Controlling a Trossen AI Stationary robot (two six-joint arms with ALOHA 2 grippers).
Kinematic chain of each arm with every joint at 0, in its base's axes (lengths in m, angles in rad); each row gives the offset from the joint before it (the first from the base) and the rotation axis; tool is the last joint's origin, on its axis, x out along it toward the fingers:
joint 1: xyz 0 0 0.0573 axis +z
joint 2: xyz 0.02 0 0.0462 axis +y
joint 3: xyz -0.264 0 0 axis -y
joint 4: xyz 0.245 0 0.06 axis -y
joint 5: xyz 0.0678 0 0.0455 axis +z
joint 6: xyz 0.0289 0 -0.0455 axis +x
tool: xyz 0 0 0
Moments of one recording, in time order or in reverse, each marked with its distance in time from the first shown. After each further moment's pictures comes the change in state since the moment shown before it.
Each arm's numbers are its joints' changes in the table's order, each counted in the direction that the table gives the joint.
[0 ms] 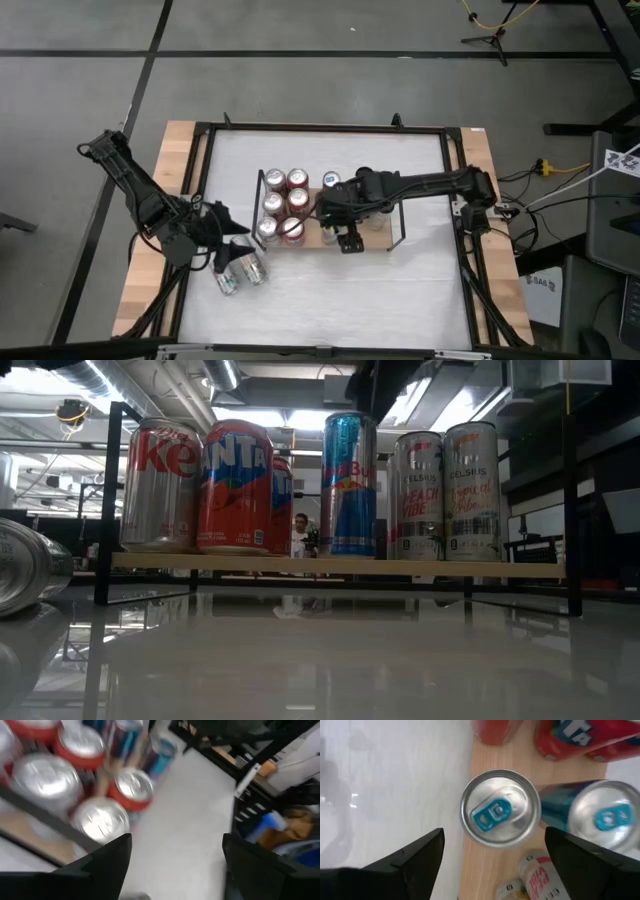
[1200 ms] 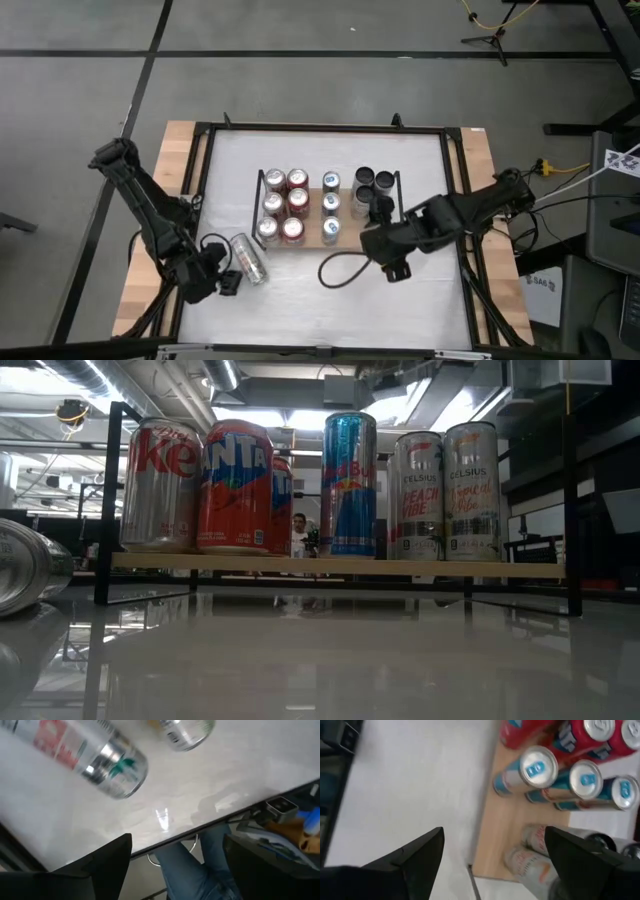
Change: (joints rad) left arm -0.112 0.256 0.000 -0.085 -0.621 -1.148; right arm 0.299 -0.239 0.002 -0.150 -0.251 0.125
